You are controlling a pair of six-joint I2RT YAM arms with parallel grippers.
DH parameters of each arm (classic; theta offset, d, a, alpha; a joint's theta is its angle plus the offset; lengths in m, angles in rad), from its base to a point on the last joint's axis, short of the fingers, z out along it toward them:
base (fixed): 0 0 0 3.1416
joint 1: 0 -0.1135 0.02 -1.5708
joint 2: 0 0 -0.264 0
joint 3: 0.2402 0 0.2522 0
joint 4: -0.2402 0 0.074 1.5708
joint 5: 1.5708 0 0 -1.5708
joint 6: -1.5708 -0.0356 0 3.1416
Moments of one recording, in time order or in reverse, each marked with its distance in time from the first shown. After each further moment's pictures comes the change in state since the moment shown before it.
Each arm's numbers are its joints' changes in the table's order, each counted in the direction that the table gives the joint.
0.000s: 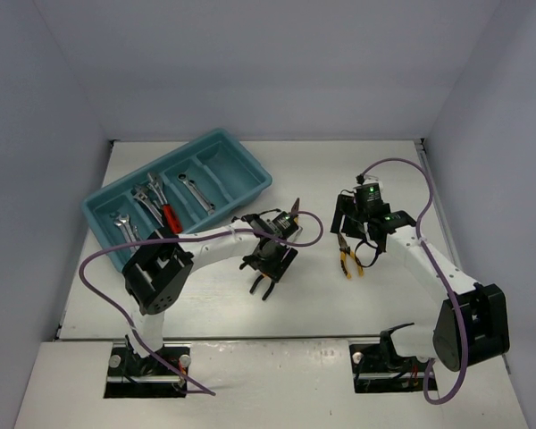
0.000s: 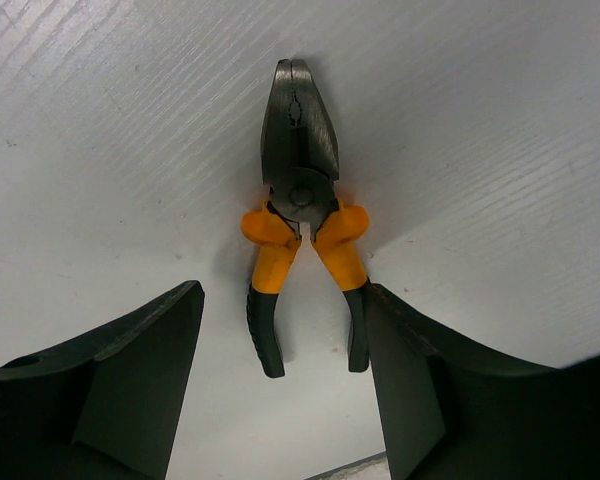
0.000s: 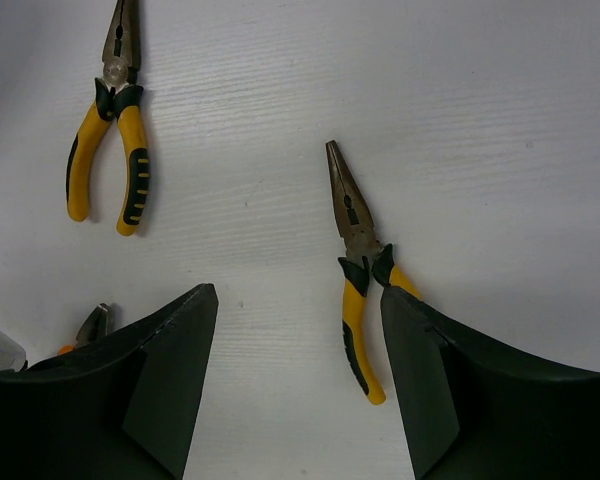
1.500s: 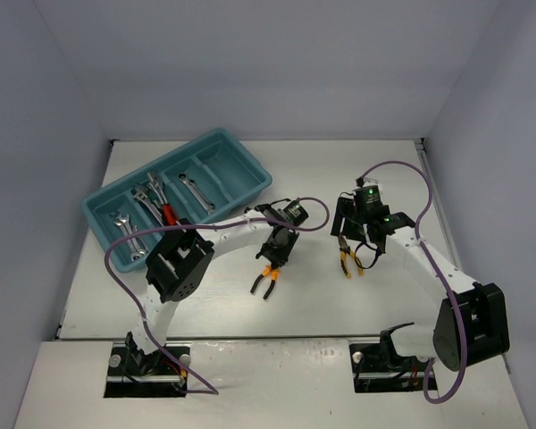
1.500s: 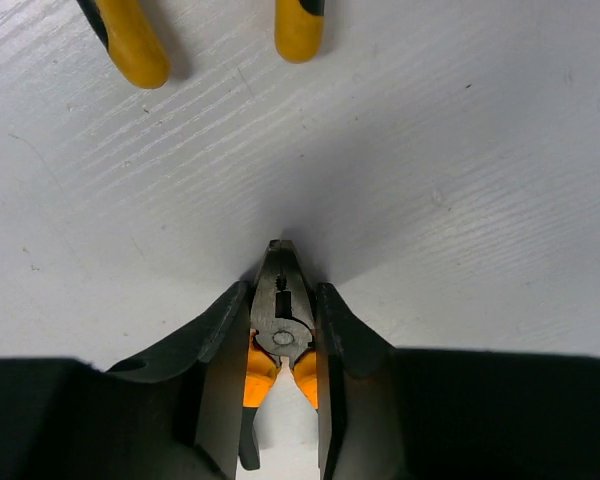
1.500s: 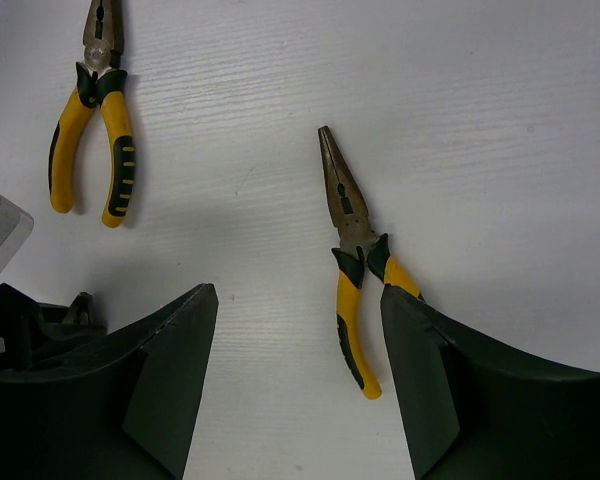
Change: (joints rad) left arm -0.028 -0.182 0.200 0.009 -0.026 0.101; right arm 0.000 0.000 -0.022 0.000 0.000 -0.003
